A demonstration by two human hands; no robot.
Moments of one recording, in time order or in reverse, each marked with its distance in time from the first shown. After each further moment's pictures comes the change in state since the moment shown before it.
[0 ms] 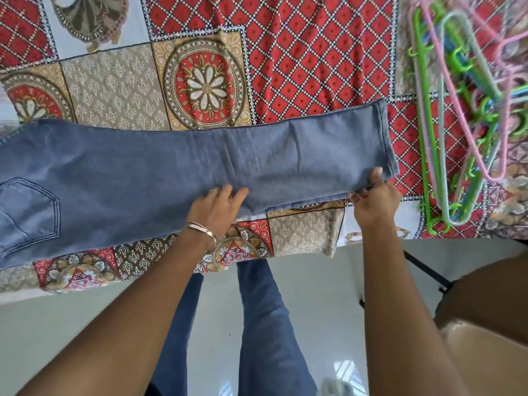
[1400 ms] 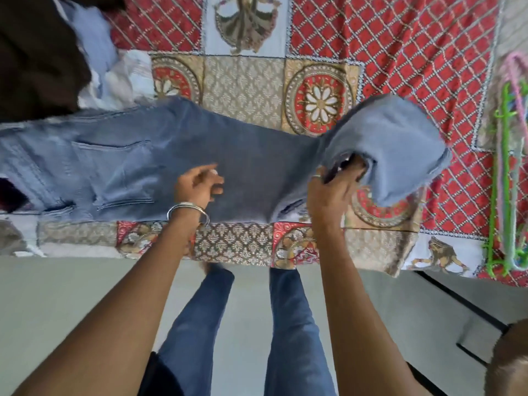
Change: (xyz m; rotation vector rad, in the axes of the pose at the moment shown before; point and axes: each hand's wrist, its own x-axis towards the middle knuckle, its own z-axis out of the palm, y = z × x) left_hand -0.073 -0.133 0.022 -1.660 0.477 -0.787; right_hand -0.189 0.089 0.130 -0.606 -0.114 -0.822
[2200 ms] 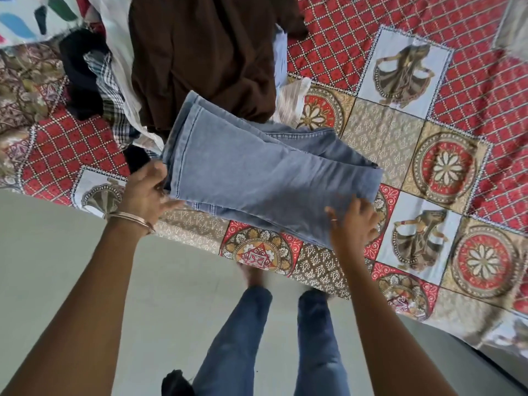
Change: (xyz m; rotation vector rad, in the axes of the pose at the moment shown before) left_hand 0.026 -0.031 -0.395 -0.554 0.001 -0.071; right_hand -0.161 -0.037 0.185 -0.773 -0.417 -0.281
